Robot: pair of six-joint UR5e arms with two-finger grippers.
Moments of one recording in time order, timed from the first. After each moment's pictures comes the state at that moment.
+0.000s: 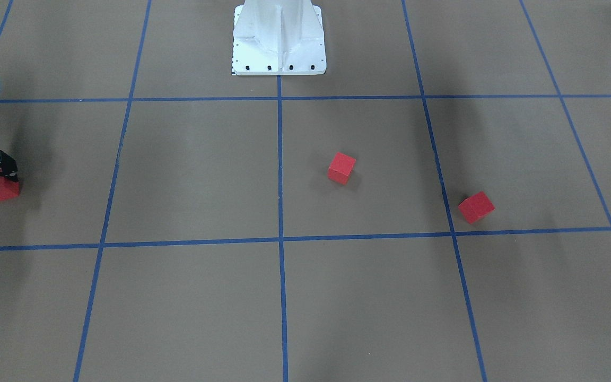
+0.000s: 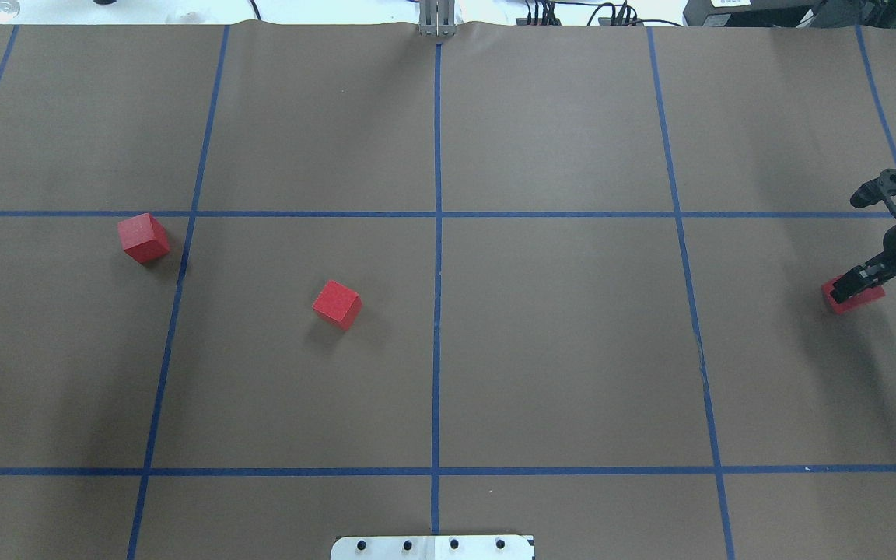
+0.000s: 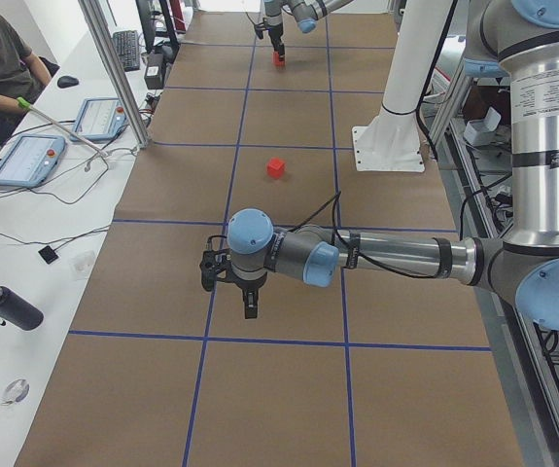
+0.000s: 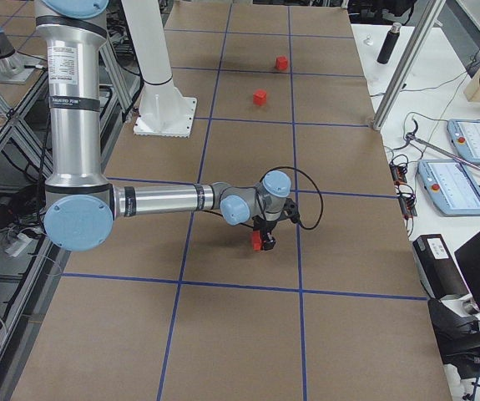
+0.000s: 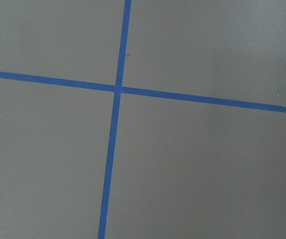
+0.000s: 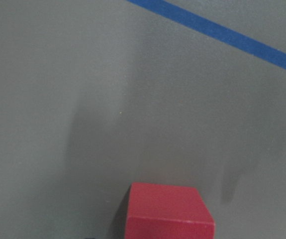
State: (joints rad) left arm -1.47 -1.44 -1.75 -1.79 -2.42 -0.37; right arm 1.05 -1.58 1.57 -1.24 2.24 0.22
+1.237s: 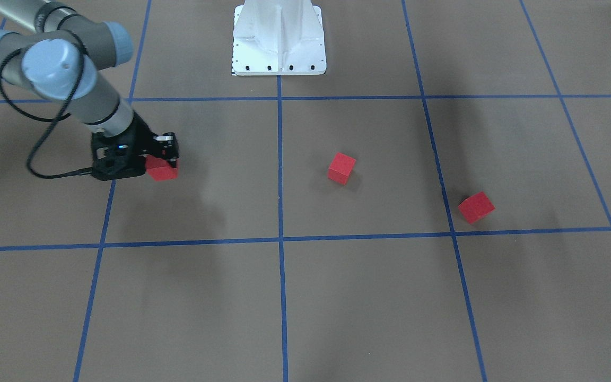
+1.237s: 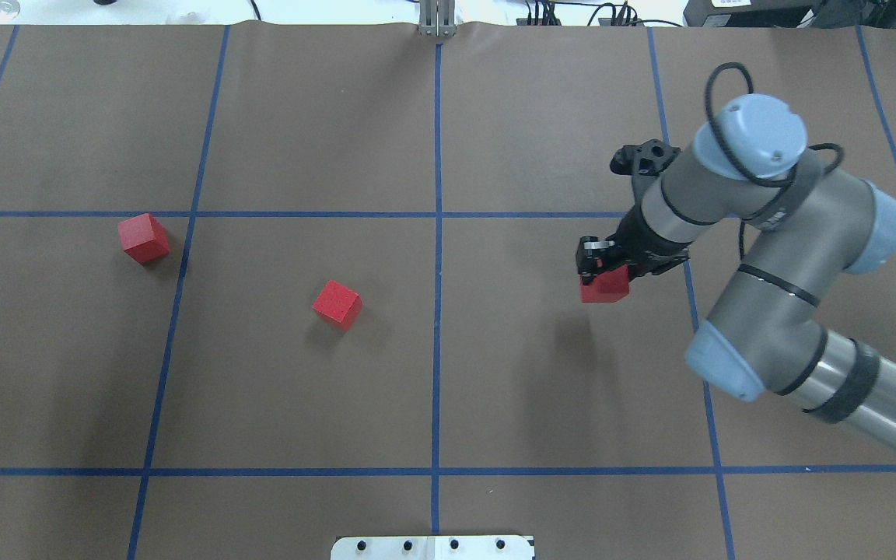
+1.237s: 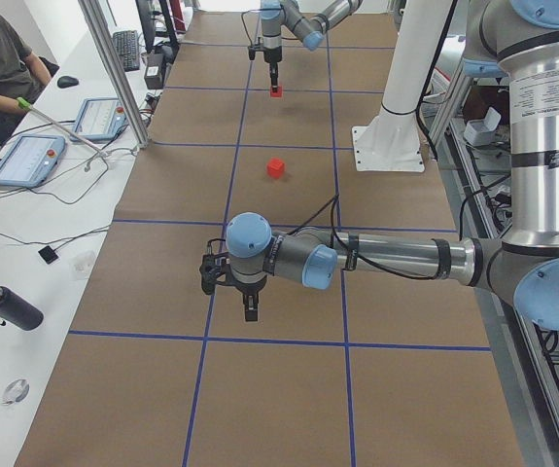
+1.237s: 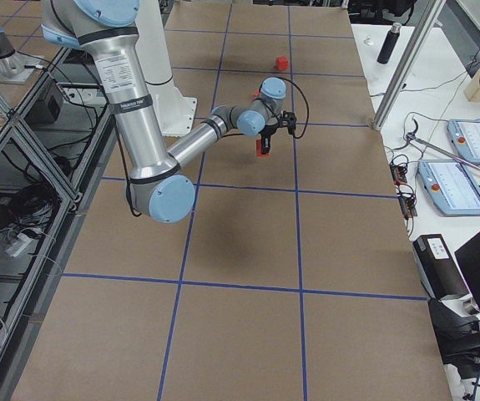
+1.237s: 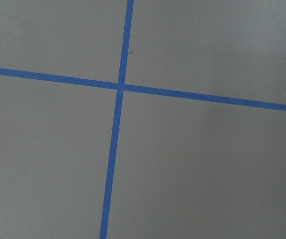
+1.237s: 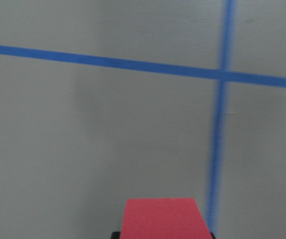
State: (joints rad) left arm -1.46 -1.45 -1.73 -1.79 -2.42 -0.37; right arm 0.70 -1.13 1.77 -1.44 2.14 1.08
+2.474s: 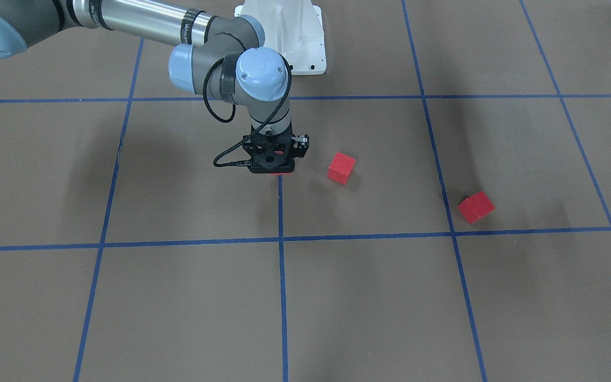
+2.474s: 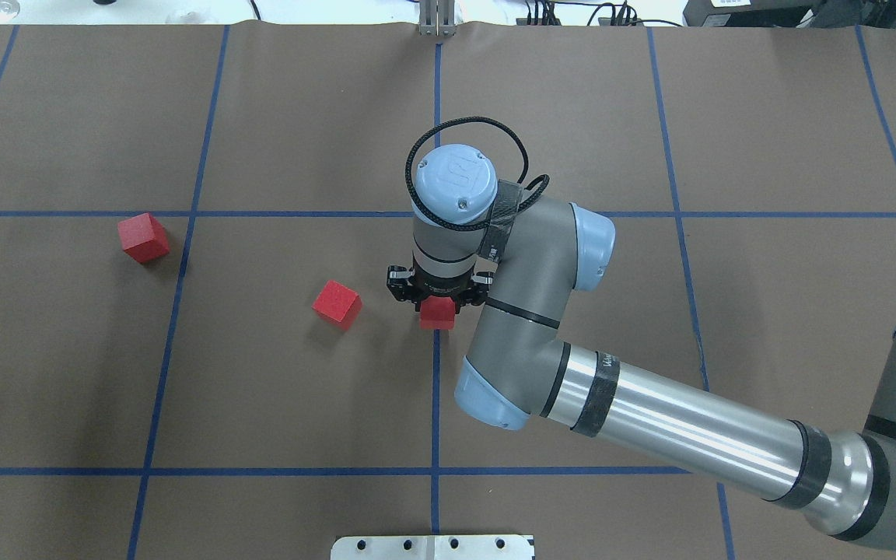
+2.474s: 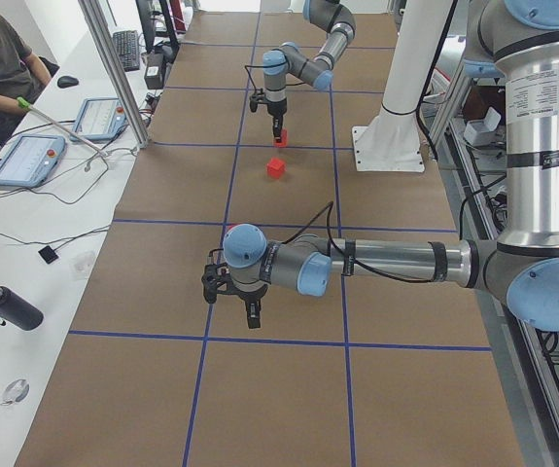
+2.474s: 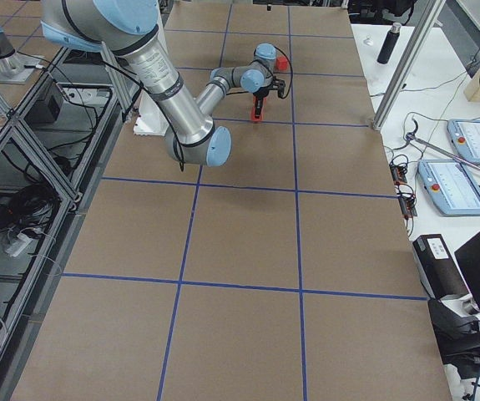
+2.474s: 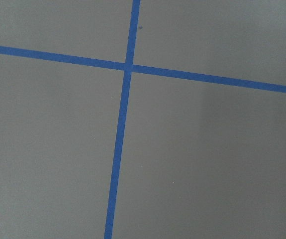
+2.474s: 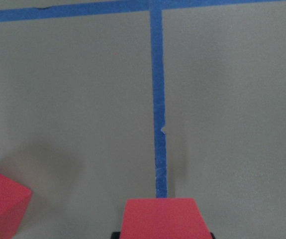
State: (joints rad) left arm -1.43 -1.46 -1.68 -1.79 -2.42 -0.37; right arm 0.50 -0.72 1.42 -1.52 1.98 1.26
